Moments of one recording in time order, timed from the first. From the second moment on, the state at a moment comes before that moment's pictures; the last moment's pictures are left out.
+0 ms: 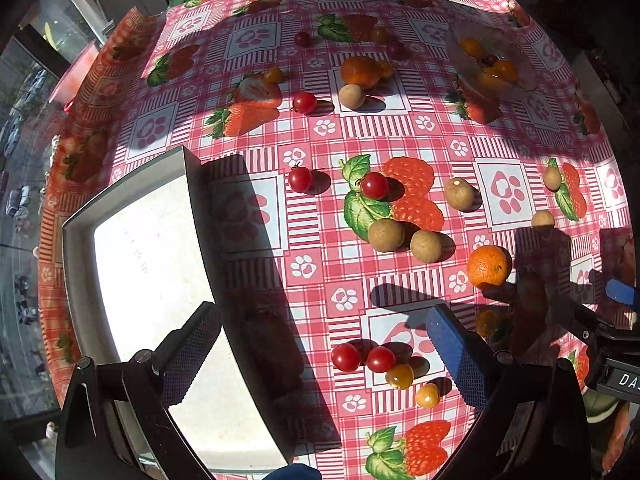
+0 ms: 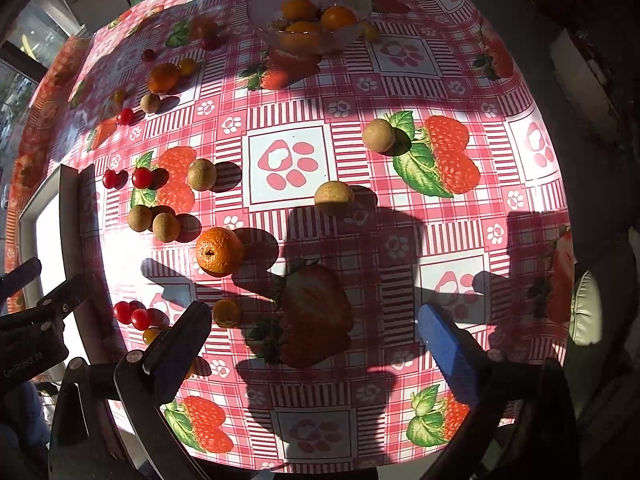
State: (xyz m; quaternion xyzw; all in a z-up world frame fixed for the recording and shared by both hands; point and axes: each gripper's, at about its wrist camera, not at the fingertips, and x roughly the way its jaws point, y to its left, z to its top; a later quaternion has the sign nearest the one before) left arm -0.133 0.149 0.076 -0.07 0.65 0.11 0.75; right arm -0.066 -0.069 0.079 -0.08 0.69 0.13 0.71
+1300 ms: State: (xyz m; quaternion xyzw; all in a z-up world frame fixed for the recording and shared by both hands) left arm -0.066 0.136 -0.006 -0.07 0.66 0.09 0.74; right arm 0.007 -0.056 0.015 -0.10 0.66 0.13 0.73
